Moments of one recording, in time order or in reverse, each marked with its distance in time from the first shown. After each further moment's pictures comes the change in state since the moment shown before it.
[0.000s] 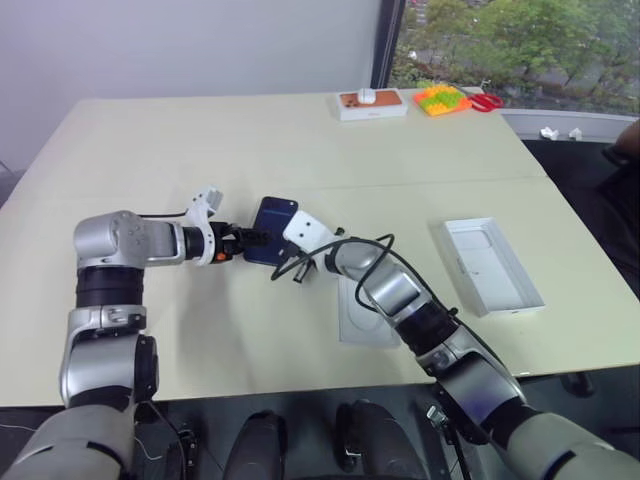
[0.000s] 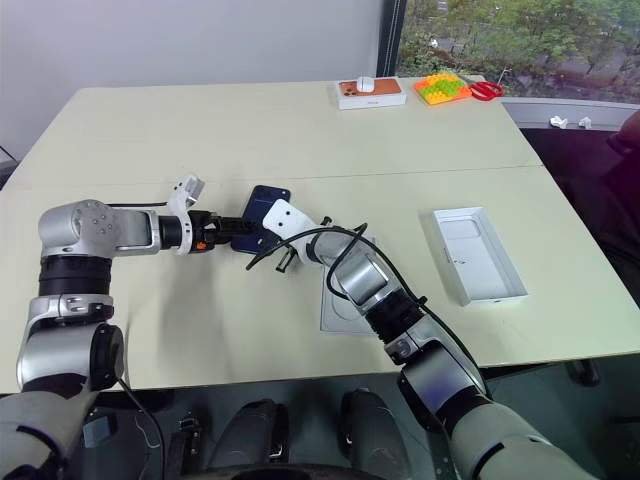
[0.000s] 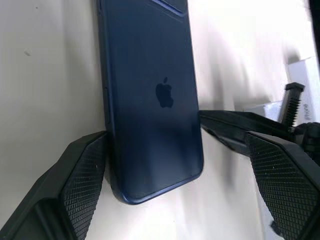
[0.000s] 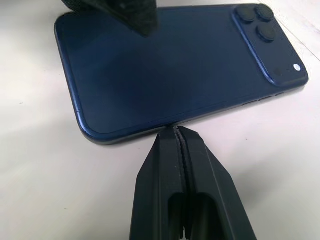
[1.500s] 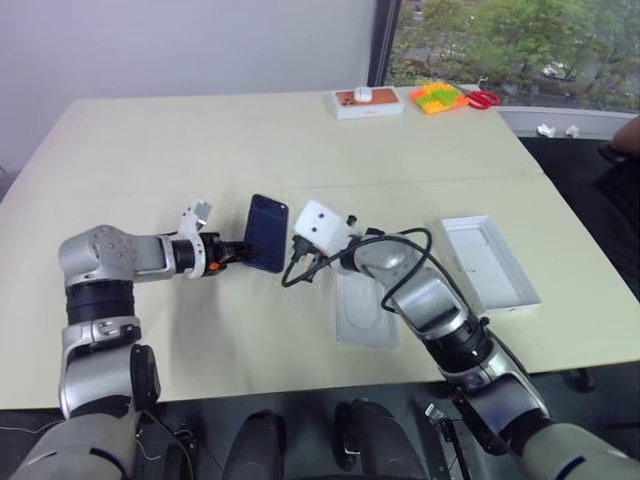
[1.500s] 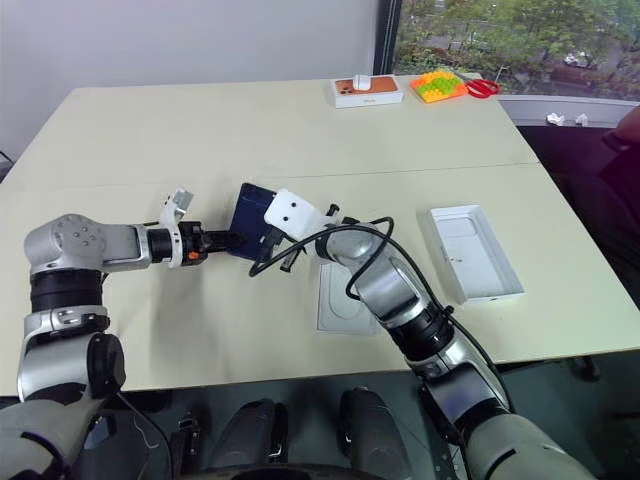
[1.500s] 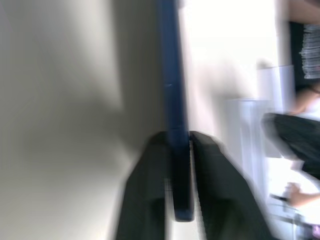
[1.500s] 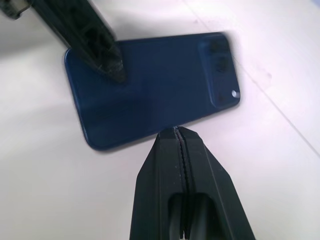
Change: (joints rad) left arm 0.057 0.008 0.127 -0.027 -0.059 0.069 -0.007; right arm 0.083 -0.138 -0.036 -0.486 -0.015 0.228 0.084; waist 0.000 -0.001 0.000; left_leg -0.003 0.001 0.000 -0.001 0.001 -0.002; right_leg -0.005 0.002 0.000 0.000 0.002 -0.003
